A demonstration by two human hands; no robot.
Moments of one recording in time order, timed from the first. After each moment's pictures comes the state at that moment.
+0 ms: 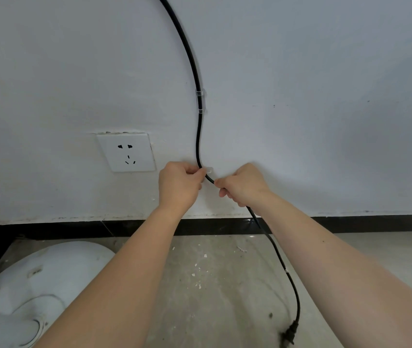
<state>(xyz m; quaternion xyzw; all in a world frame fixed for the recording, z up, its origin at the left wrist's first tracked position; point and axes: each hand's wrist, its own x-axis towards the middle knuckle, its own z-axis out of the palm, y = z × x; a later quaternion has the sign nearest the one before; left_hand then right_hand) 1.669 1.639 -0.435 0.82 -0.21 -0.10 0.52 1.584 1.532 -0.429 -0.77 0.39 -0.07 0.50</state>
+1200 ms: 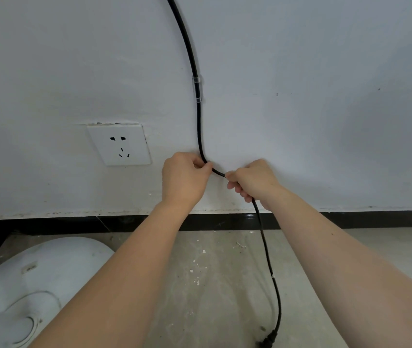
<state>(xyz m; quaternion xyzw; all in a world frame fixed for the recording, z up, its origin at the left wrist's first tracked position) 1.664 1.625 -0.441 0.85 -0.26 -0.01 0.46 1.578 1.508 -0.447 -0.73 0.41 -0.08 0.54</state>
